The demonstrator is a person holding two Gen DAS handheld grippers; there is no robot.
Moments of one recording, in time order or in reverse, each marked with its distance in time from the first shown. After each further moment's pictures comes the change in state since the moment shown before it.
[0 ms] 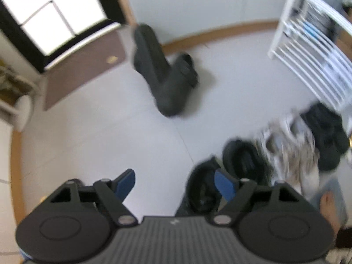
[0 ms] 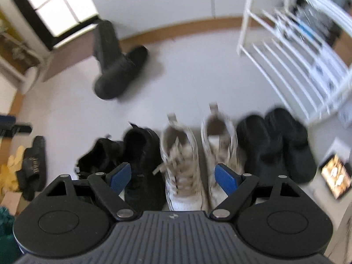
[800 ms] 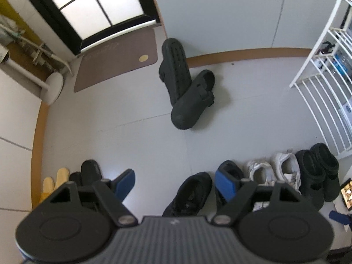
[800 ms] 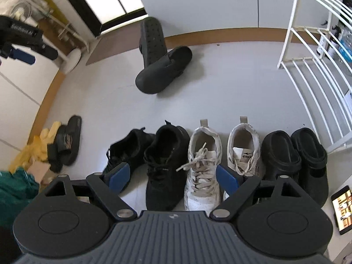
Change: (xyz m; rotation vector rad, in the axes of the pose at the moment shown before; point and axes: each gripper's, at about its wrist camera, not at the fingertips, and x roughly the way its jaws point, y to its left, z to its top) left arm -0.055 -0.045 0.052 -0.181 0.096 0.124; right arm -0.002 -0.008 0.008 -0.140 0.068 0.149
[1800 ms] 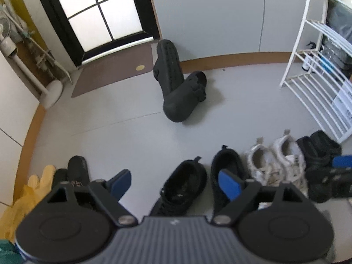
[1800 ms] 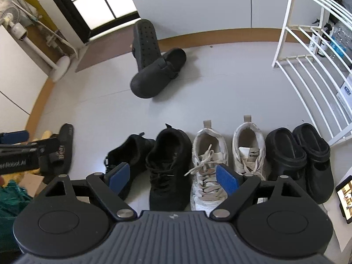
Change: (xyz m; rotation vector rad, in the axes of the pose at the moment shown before) left arm 0.031 -0.010 -0.137 -0.003 -0.191 -0.047; right arm 0.030 0.035 -0.005 0.082 -0.037 -0.072
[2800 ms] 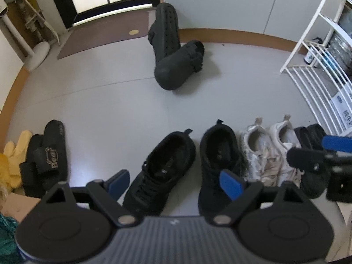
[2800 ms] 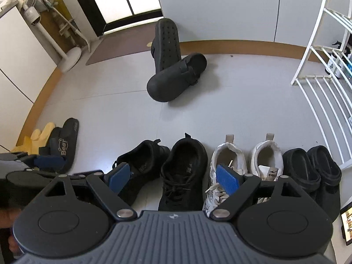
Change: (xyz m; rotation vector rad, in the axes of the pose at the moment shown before) left arm 0.044 0.010 -0.017 -0.100 0.135 -0.095; right arm 0.023 0.057 0.012 -0.134 -0.012 0.015
